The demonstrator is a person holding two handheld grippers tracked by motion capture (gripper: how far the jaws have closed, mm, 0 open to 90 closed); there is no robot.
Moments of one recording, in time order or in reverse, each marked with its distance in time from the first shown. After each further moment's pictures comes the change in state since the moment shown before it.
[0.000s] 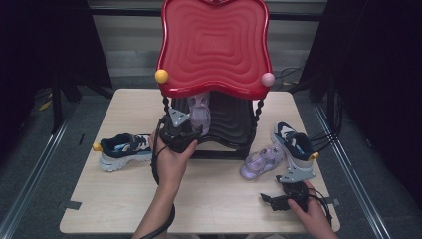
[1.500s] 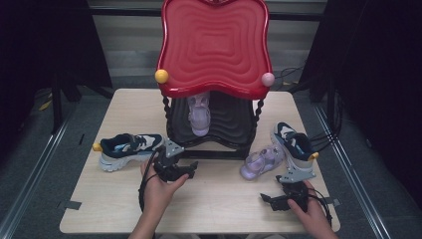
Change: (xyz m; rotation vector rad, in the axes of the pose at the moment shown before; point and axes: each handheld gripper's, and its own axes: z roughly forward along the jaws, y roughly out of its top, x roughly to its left) left arm 0.006 -0.082 -0.007 0.175 -0.136 0.062; right arm 0.000 0.000 0.000 0.000 0.000 0.000
